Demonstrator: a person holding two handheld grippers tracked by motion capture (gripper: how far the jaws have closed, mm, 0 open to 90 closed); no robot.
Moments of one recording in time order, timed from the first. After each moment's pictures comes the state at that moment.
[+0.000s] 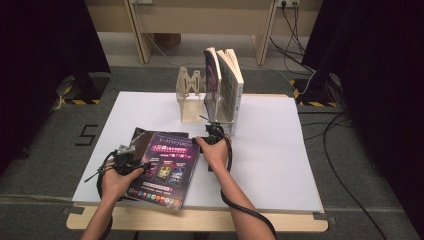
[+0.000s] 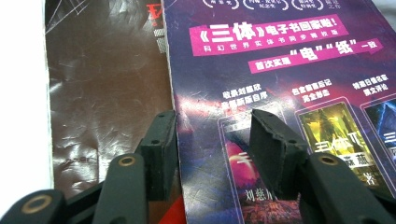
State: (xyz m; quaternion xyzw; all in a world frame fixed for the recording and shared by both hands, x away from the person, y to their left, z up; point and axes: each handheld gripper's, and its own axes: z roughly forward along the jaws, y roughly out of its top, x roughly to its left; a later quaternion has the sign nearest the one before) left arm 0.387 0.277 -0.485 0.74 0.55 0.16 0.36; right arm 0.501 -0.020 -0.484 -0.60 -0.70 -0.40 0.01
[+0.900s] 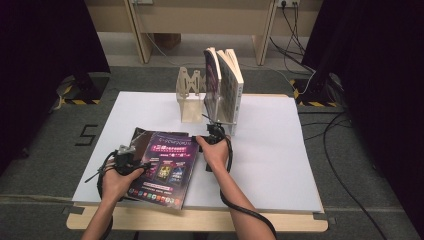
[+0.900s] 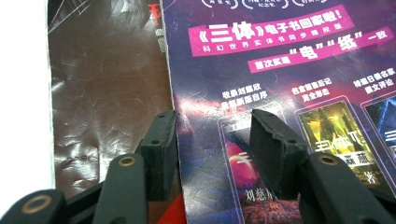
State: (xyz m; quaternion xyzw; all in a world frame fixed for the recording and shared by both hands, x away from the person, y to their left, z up) left arm 0.386 0.276 -0.485 0.74 0.56 0.17 0.35; right arm 0.496 -0.020 -0.477 -0.61 -0.66 -0.43 0.02
